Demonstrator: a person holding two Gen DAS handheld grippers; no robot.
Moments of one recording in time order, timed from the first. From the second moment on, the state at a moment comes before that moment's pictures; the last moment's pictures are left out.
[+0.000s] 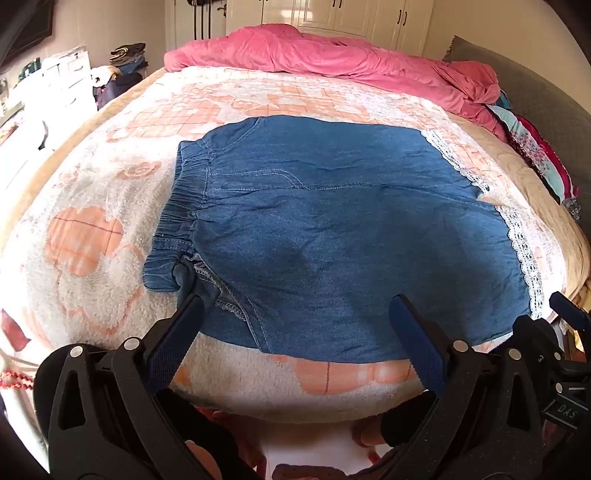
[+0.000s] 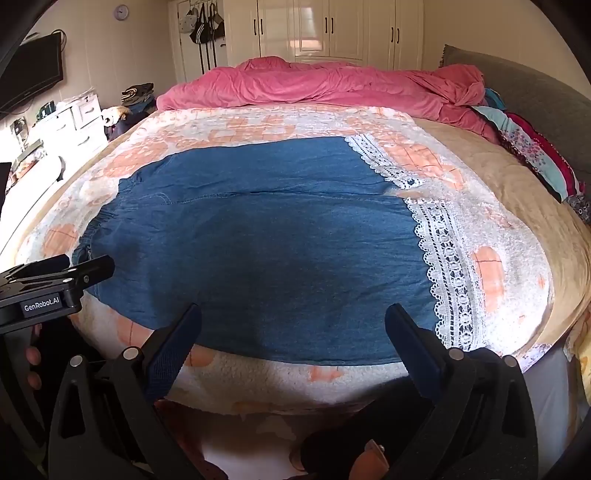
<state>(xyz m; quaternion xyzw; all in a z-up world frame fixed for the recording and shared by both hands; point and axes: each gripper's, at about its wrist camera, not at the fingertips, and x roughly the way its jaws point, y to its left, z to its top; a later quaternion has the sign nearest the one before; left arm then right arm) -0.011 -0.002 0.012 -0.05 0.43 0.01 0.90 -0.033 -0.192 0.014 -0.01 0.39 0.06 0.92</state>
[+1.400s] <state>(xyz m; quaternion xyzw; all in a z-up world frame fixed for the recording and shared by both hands) 0.004 0.006 0.008 -0.06 0.44 0.01 0.90 -0.001 -0.186 0.006 -0.03 0.42 0.07 0.91</state>
